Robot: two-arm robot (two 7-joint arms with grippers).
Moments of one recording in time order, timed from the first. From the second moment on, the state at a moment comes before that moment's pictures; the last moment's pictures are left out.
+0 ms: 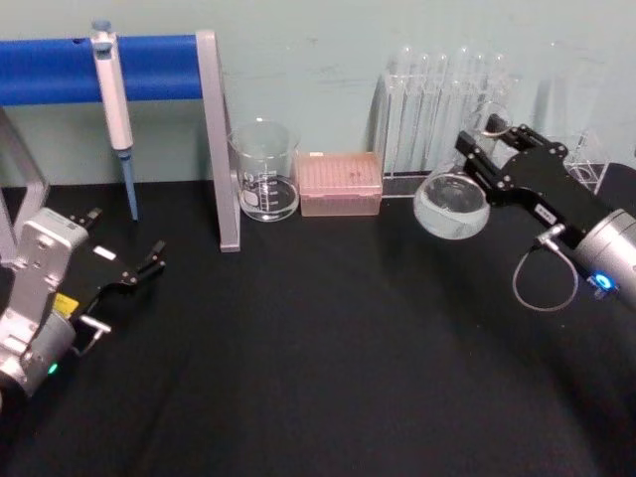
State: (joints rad) left arm -0.20 0.60 0.45 -1.41 -0.25 -0.12 0.03; right arm 0.22 0.46 -0.22 -1.54 0.46 -0.10 0.39
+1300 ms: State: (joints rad) left arm -0.20 0.60 0.45 -1.41 -0.25 -0.12 0.03; right arm 0.40 0.44 -0.46 -1.45 0.59 -0.13 0.70
